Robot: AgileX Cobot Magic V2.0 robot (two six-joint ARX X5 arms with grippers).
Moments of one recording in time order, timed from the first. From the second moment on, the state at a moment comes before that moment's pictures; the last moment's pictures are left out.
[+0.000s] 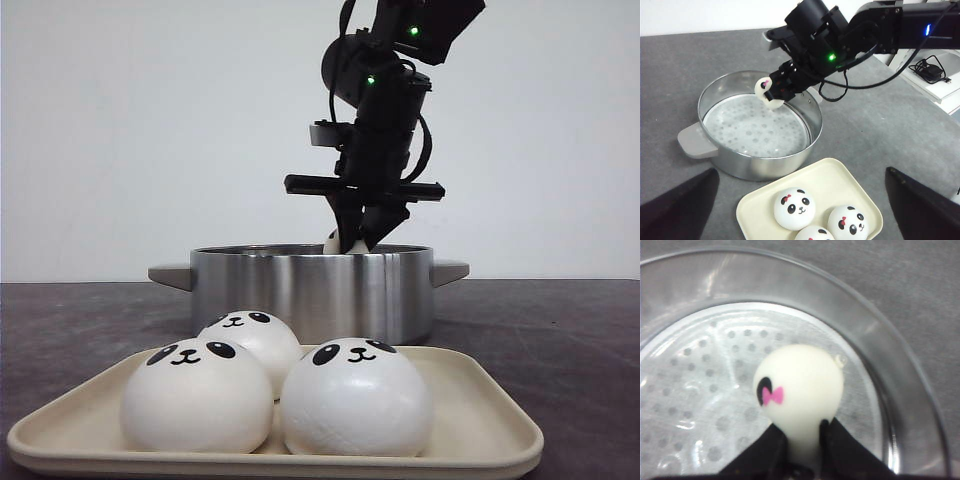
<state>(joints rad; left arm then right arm) -0.44 0.64 1.00 -0.74 0.29 -0.14 0.53 2.09 1.72 -0.58 0.08 0.25</state>
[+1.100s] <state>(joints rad) -0.44 0.64 1.00 -0.84 0.29 -0.14 0.58 1.89 1.73 -0.73 0.21 0.24</state>
